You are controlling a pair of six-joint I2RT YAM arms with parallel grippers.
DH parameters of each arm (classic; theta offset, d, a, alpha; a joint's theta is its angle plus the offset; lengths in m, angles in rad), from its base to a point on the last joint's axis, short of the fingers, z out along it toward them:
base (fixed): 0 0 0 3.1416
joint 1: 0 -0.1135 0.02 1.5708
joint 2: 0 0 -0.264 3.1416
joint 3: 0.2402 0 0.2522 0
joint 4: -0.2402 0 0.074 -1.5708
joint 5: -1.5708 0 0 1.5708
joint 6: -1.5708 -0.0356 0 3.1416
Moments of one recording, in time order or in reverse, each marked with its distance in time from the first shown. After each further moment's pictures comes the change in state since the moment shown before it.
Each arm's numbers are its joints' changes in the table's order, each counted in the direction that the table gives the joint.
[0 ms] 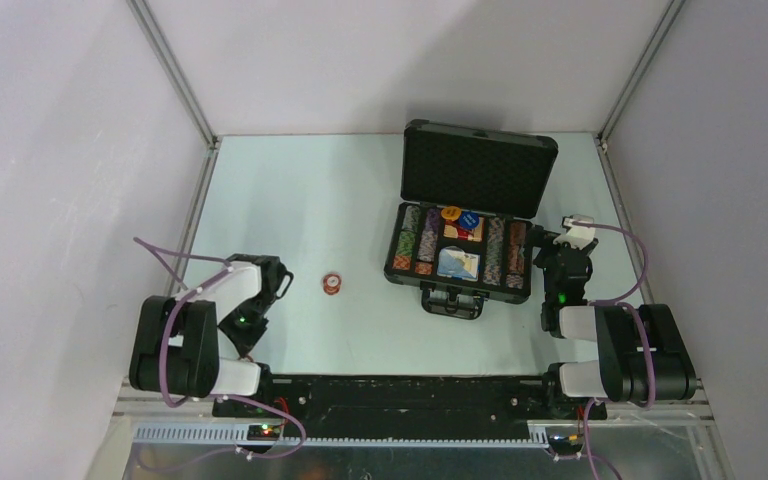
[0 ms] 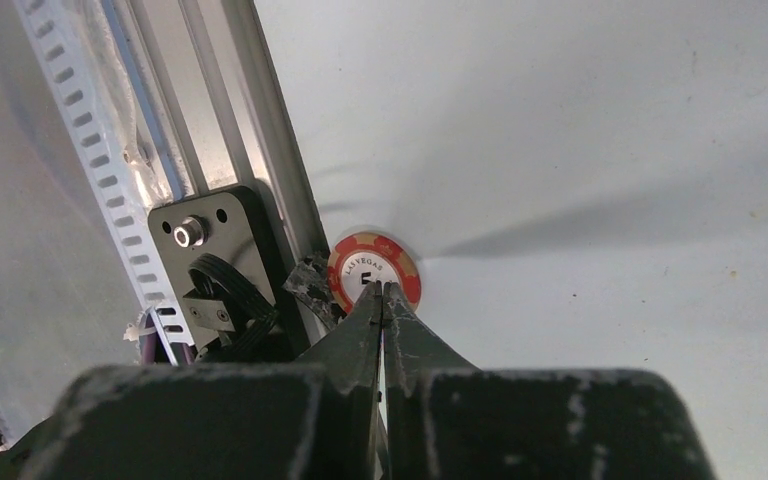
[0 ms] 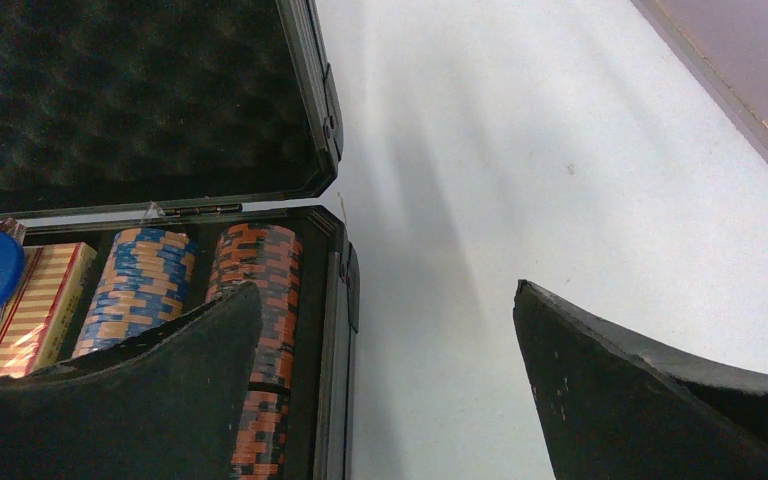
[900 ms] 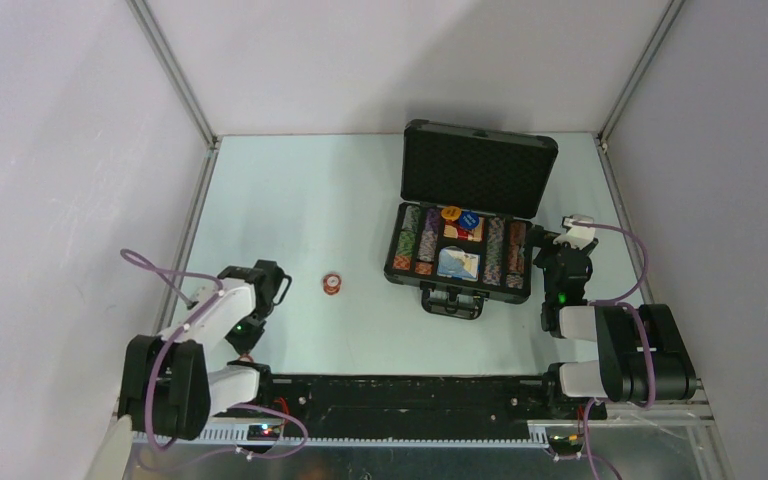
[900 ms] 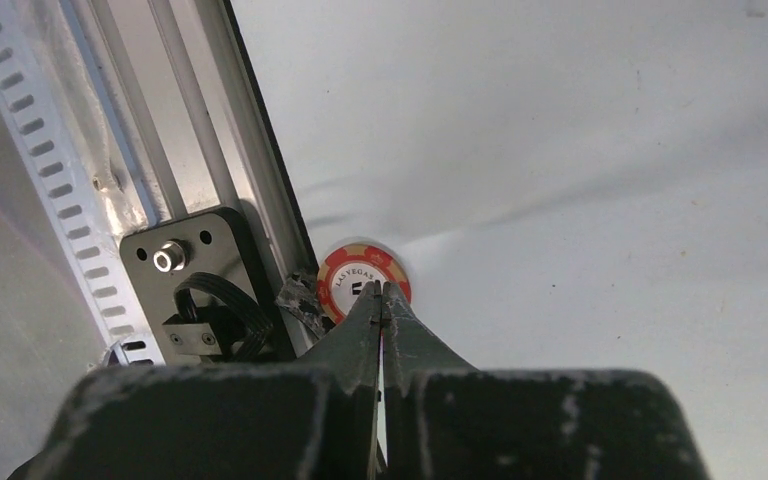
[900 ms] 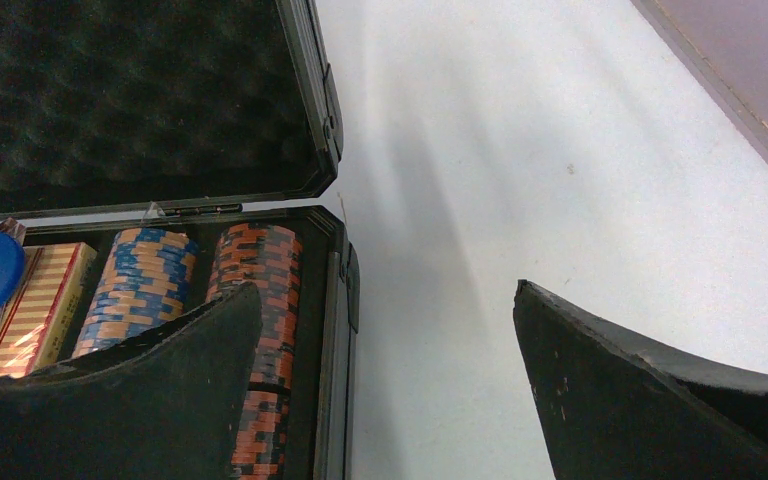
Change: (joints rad) left arm 0.032 -0.184 -0.055 0.017 0.044 0.002; right arm 0.000 0.000 0.000 0.000 0.000 0.000
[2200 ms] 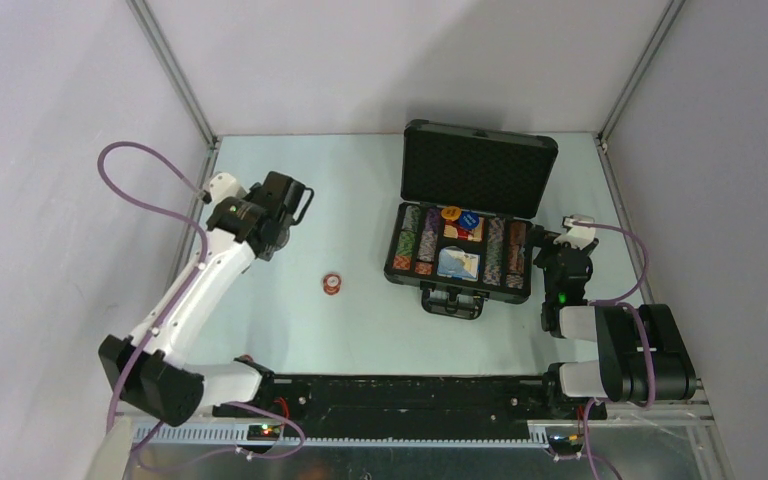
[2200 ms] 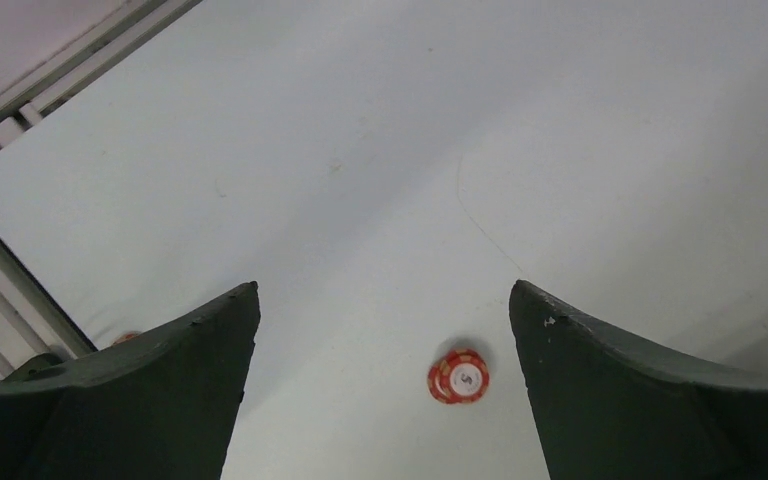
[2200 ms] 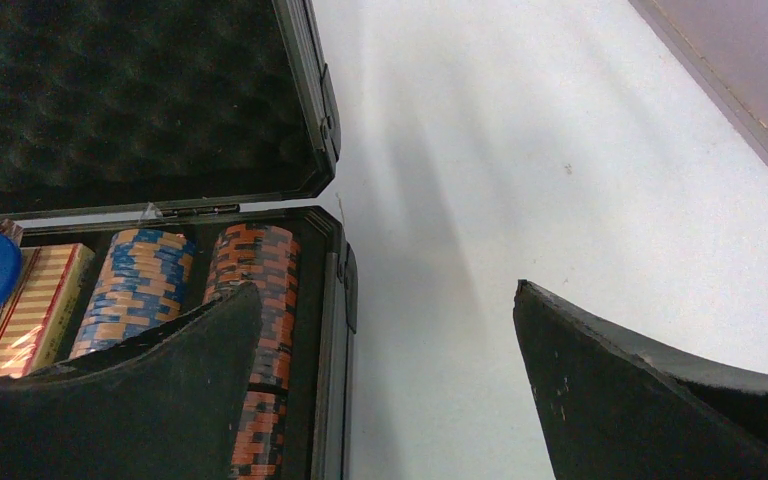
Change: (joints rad) left arm 0.236 0.083 0.726 -0.035 0.182 -0.219; right arm 0.002 0.000 0.000 0.000 0.000 0.000
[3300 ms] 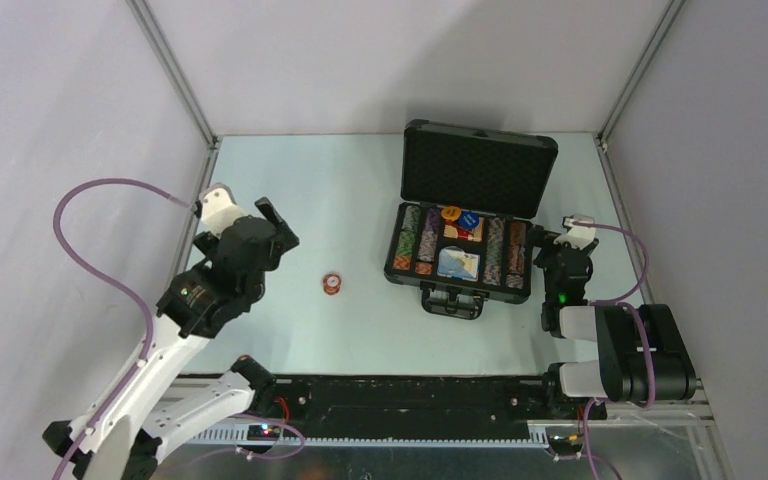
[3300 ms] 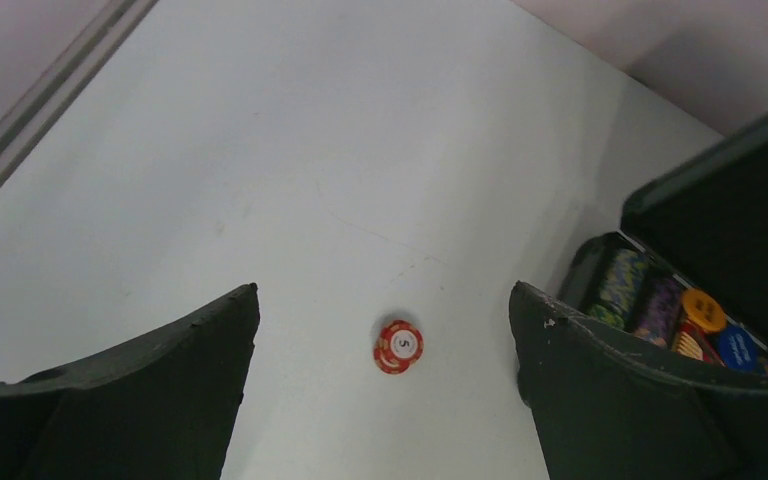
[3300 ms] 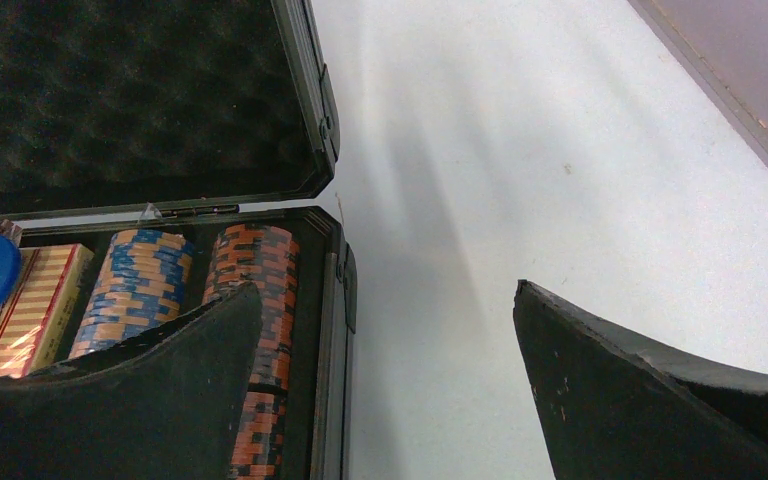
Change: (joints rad) left arm 0.244 -0.447 -0.189 0.309 0.015 -0.373; right arm 0.002 0.000 0.000 0.000 0.000 0.000
